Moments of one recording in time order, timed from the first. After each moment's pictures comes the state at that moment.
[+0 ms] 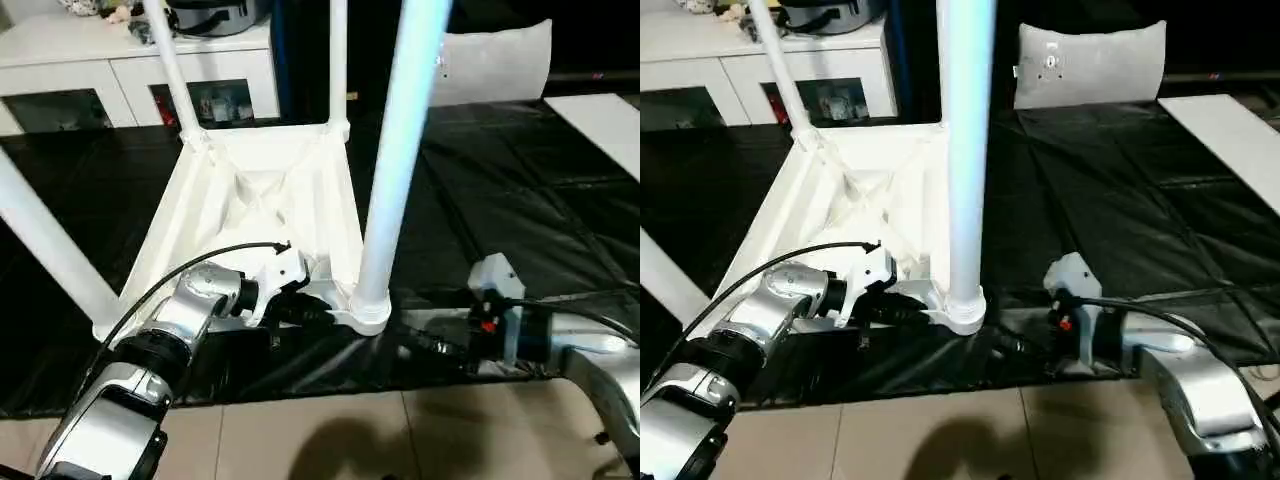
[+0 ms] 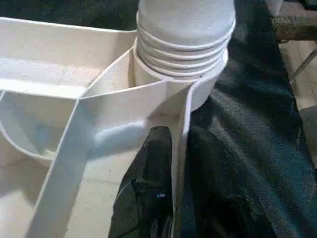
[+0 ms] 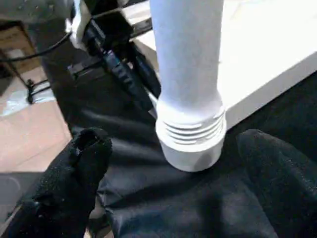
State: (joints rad) left arm -0.64 0.31 -0.32 0.80 -0.04 -0.05 -1.22; right arm -0.12 -0.60 0.08 -0.10 0.38 0.47 1.01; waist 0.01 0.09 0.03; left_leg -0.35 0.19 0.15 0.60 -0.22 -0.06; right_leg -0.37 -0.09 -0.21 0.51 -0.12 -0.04
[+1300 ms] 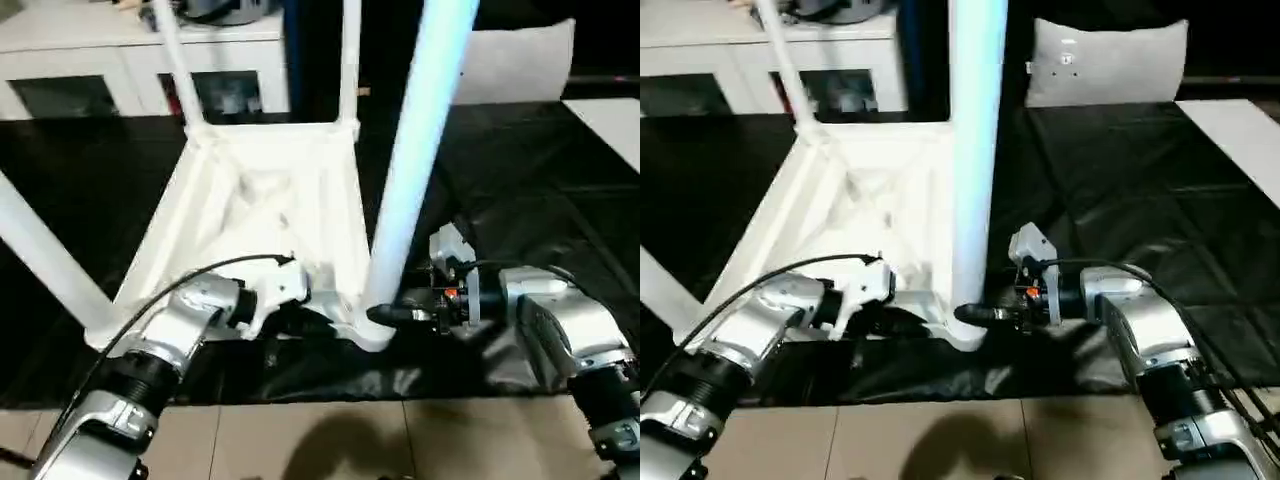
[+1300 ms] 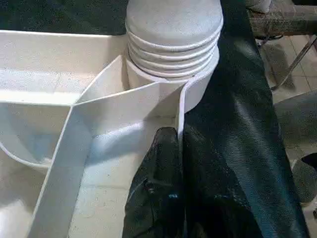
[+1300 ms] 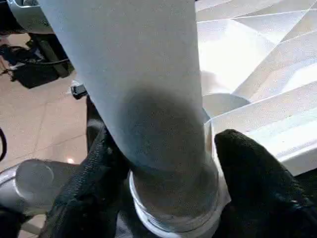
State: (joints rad) left arm -0.50 0.36 -0.33 0.50 -0.02 0.03 -1.25; right arm -0.45 -0.52 0.22 0.30 0.34 0.35 1.26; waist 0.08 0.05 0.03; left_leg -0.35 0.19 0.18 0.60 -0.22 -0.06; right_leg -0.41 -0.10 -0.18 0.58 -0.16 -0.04
